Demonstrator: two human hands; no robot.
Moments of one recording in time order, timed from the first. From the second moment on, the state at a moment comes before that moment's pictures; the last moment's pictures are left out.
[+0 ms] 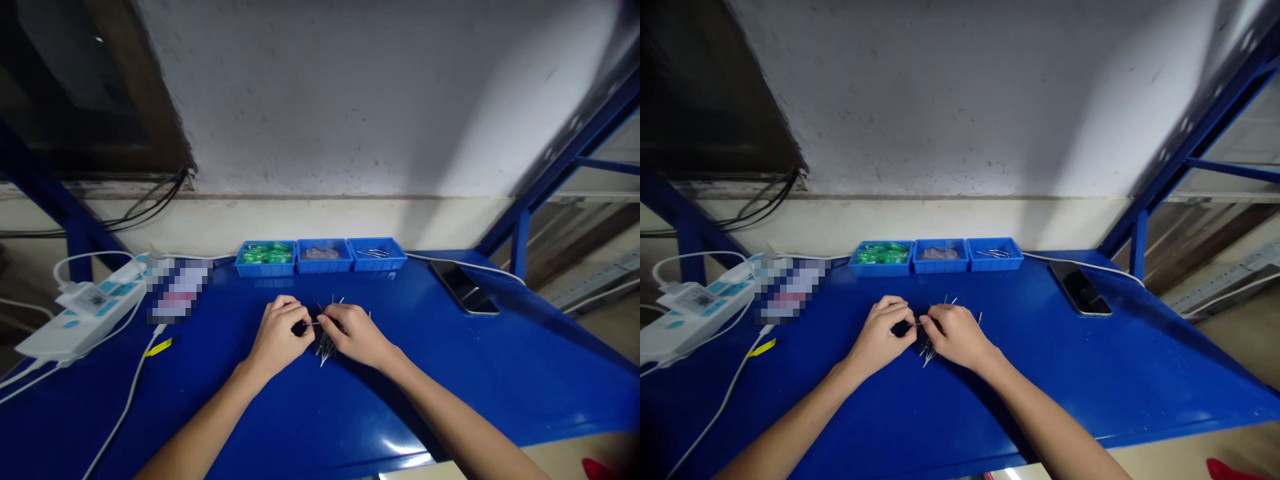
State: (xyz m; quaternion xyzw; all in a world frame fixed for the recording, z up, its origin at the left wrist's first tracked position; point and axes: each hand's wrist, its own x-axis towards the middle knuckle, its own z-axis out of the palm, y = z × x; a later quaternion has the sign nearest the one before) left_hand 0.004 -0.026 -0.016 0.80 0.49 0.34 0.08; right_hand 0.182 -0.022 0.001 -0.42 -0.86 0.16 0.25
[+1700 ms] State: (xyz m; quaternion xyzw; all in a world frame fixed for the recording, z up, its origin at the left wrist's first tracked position) left_hand 0.002 -0.016 -0.024 0.69 0.53 0.39 0.32; right_hand 0.202 0.004 -0.011 -0.53 -0.74 0.20 0.37
